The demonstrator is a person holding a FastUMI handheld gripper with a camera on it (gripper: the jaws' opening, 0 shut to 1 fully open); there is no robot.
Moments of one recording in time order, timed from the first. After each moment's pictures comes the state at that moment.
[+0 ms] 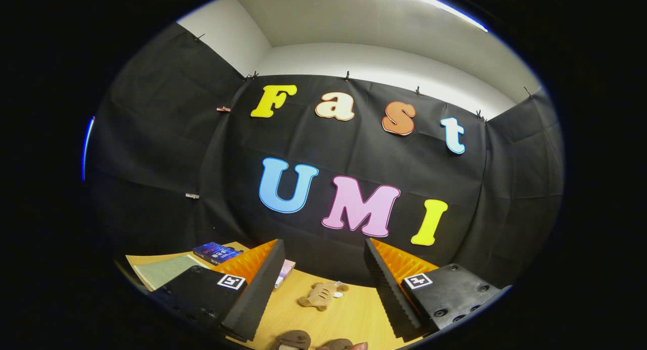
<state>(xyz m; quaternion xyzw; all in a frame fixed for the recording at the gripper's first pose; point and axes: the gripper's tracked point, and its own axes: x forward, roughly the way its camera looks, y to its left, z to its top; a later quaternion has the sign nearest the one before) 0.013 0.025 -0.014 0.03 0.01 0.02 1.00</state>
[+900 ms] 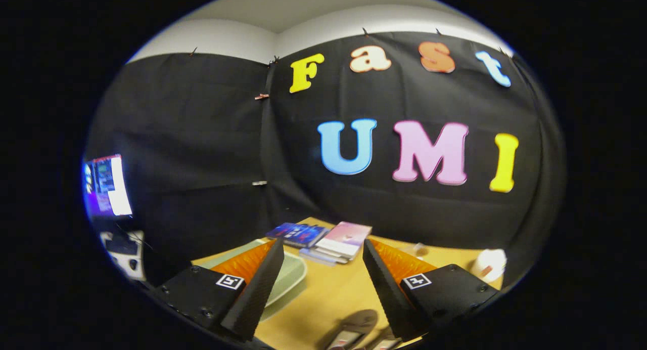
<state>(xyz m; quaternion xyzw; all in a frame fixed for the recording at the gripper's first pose) 0.003 0.124 -0.101 0.20 0.14 0.25 0.94</state>
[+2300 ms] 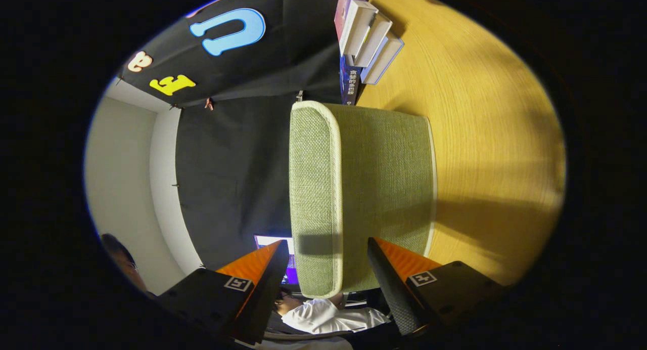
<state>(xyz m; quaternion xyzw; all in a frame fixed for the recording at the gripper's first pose) -0.043 0.319 -0.281 0.64 0.46 0.45 0.42</state>
